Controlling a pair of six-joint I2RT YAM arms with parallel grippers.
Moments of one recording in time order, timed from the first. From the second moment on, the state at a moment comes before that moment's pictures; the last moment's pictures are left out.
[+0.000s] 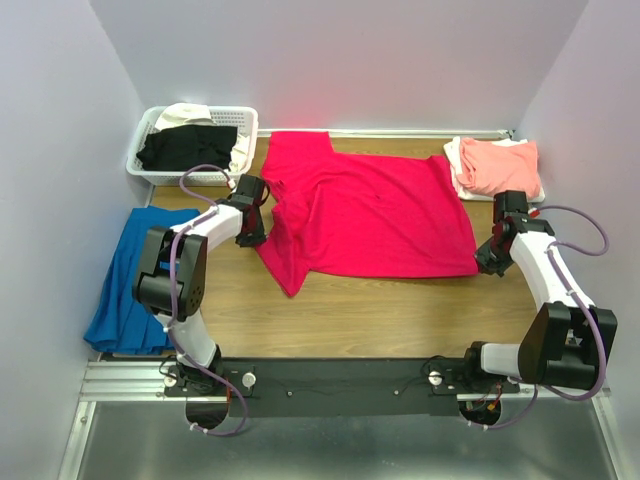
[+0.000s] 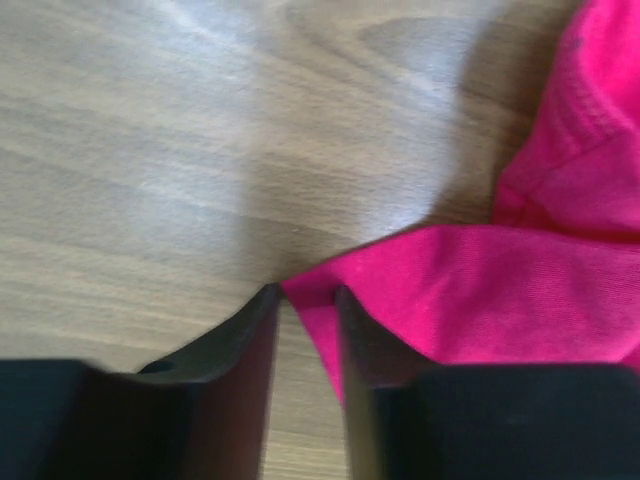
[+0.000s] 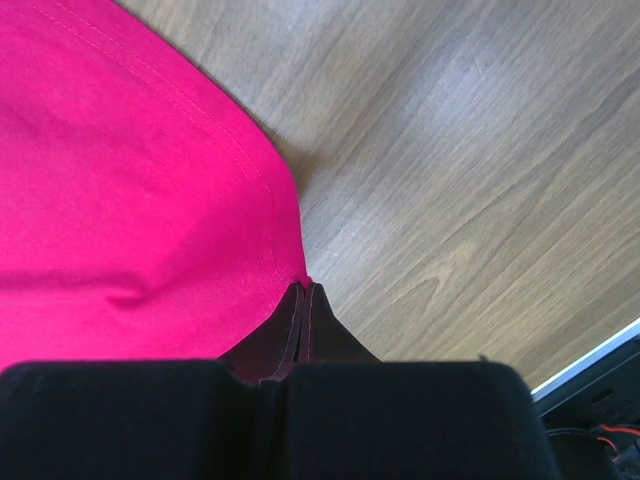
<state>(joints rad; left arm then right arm) -0.25 1.75 1.07 -0.45 -0.16 -0.48 -0.13 1.30 0.91 -0.87 0.26 0.76</state>
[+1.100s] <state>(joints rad) -0.24 1.25 1.30 -0.80 -0.28 -0.52 -0.13 1.28 1.07 -0.88 0.27 0.73</state>
